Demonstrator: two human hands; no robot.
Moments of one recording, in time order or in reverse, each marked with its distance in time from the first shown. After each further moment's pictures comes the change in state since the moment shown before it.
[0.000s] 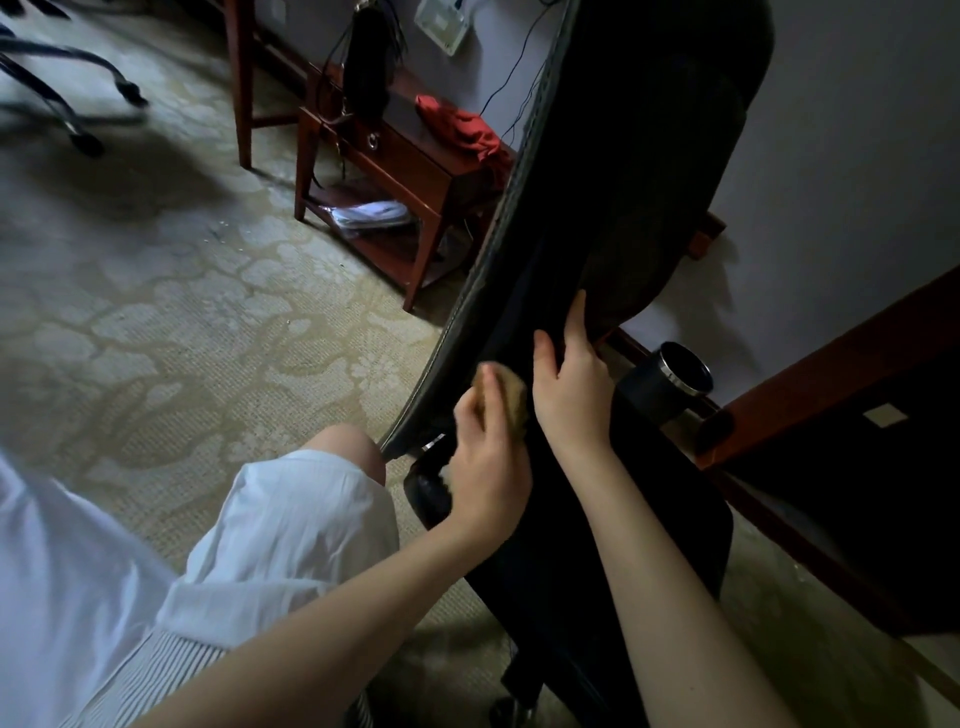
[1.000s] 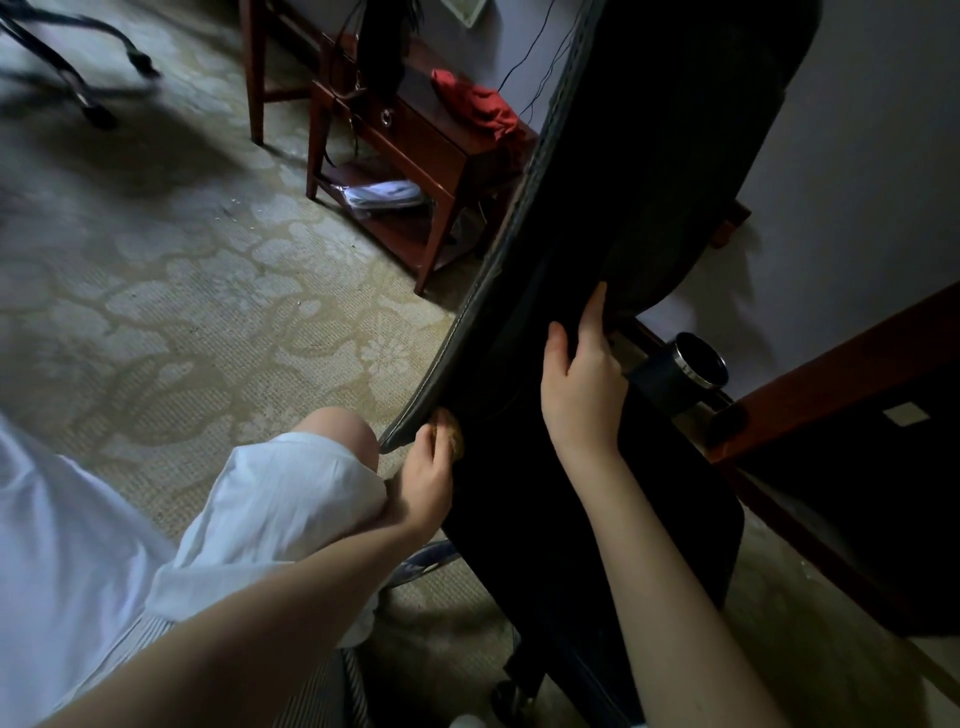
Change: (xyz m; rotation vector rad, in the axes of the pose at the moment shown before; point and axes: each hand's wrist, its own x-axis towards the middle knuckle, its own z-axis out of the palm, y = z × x) left_hand -0.014 -0.117 0.002 0.390 -0.208 -0.041; right_hand -0.002 0.001 0.008 -0.016 0.072 -0.005
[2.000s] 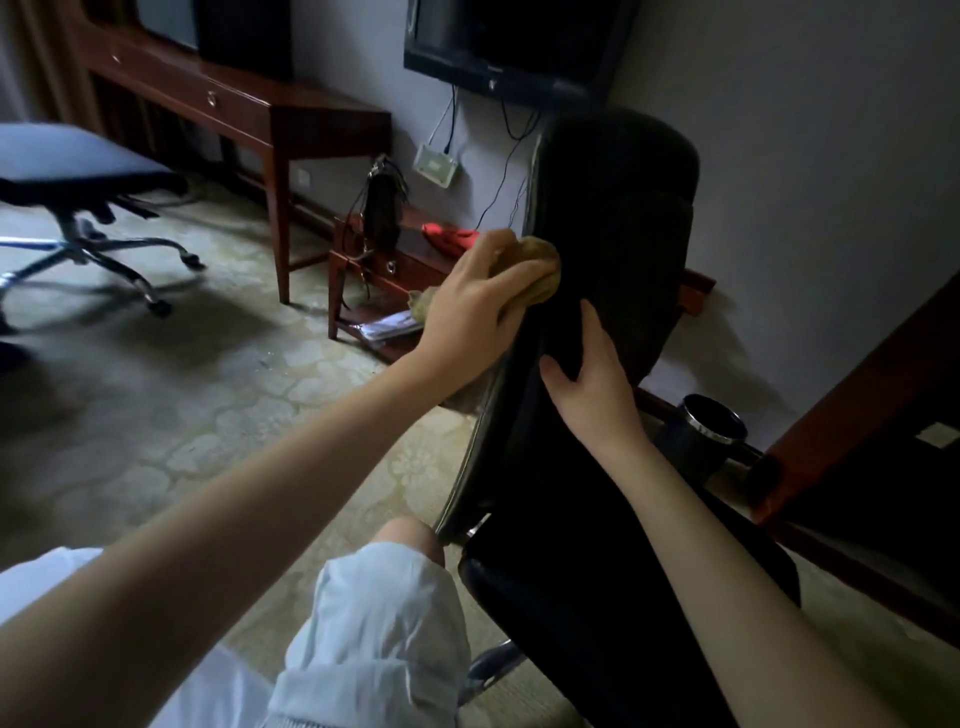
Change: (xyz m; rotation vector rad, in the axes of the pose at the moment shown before) left_hand 0.147 0.134 -0.237 -0.102 0.428 0.831; right_hand 0.030 -0.051 -0.050 0.283 -0.017 -0.104
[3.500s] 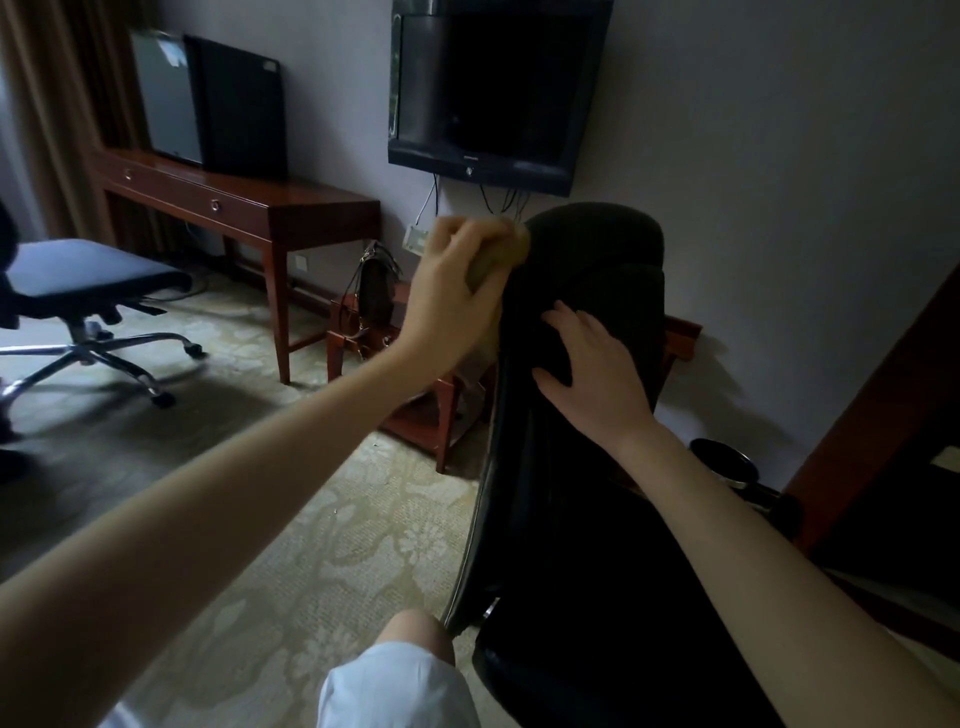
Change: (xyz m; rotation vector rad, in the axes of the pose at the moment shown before) left_hand 0.086 0.005 -0.038 -0.223 0.079 -0.175; right_hand 0.067 -0.019 -0.034 -0.429 0.040 -0.332
